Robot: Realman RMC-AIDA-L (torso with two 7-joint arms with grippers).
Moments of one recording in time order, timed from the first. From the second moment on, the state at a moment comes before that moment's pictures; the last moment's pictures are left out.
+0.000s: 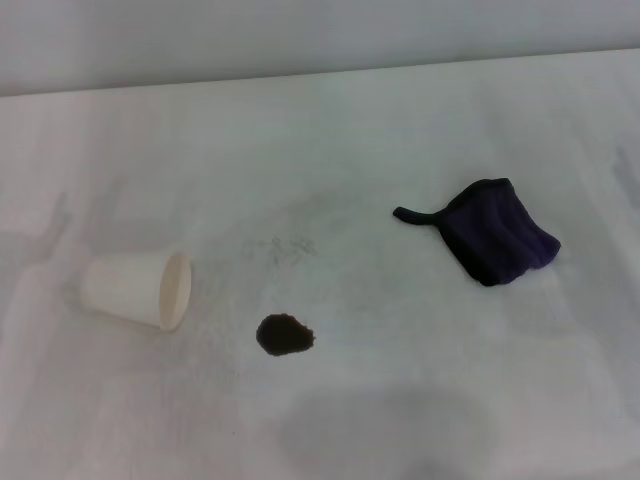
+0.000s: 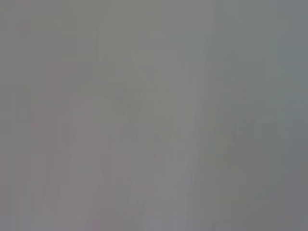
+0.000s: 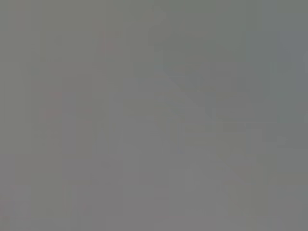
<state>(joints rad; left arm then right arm) -0.40 -2.09 0.98 0.05 -2.58 -1.41 2.82 0.33 2.02 2.44 0.02 -0.64 1.31 -2.81</state>
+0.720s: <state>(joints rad) -0.32 -2.04 1.08 0.24 -2.48 -1.35 2.58 0.32 2.02 2.44 0.02 -0.64 1.31 -2.81</state>
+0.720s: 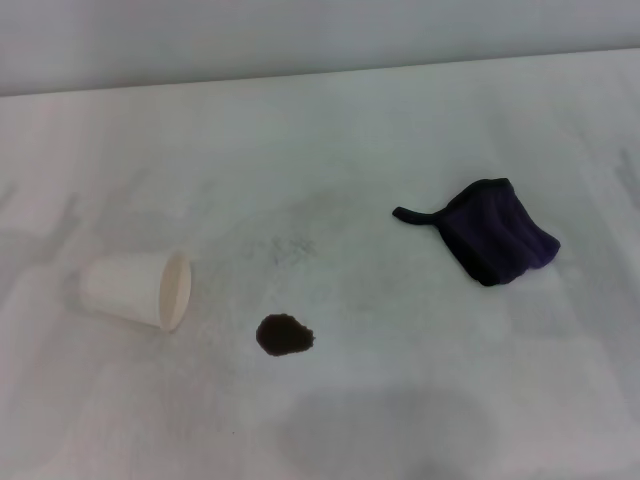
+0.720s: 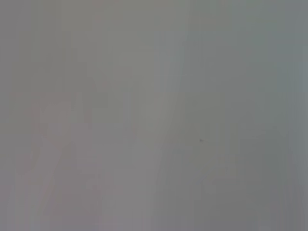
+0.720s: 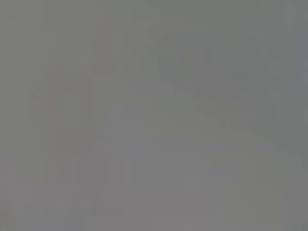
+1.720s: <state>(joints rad) -0.25 -1.92 0.82 1.34 -1.16 -1.47 1.49 0.33 2.02 2.42 0.02 -0.65 1.33 -2.81</state>
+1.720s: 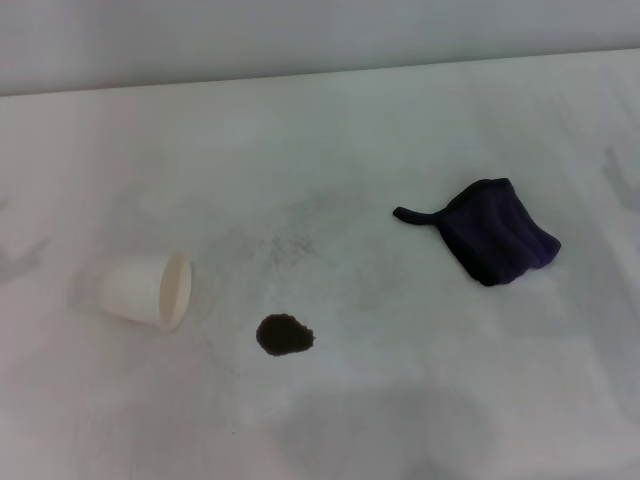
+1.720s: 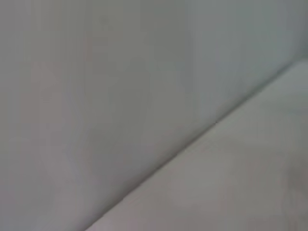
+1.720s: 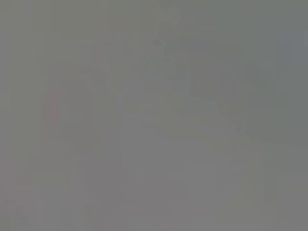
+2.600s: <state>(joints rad) -0.43 -2.05 1.22 1.47 -0.62 -1.49 1.58 0.33 2.02 2.42 0.01 -0.65 1.33 -2.81</state>
